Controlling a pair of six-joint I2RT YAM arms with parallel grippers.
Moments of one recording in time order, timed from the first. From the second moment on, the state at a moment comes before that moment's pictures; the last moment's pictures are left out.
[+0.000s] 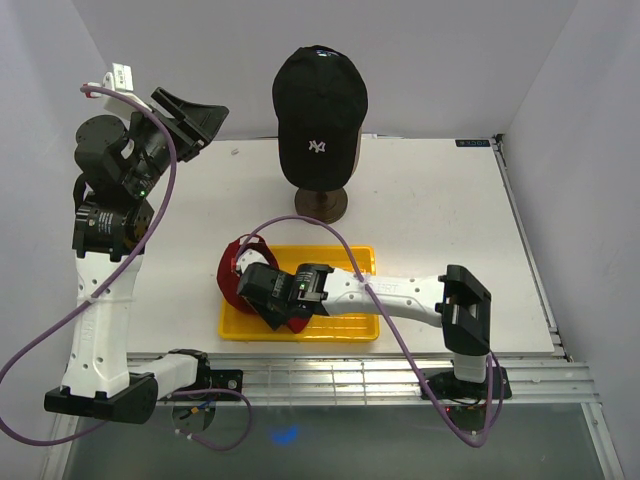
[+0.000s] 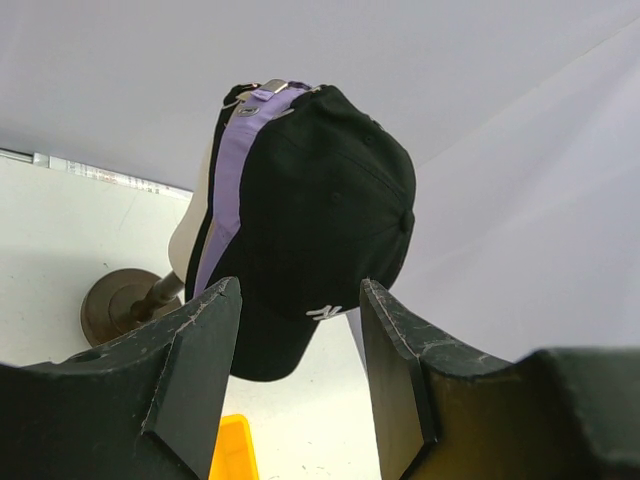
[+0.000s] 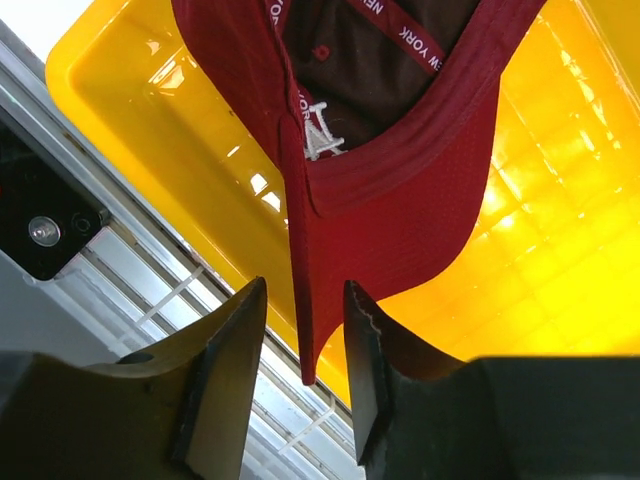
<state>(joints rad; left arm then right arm) -0.14 1.16 1.69 -0.47 0.23 -0.76 1.37 1.86 1.60 -0.75 0.25 0.40</state>
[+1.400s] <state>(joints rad) -0.14 0.92 1.84 -0.05 0.04 -0.83 0.77 1.79 2.20 -0.03 -0.79 0.96</state>
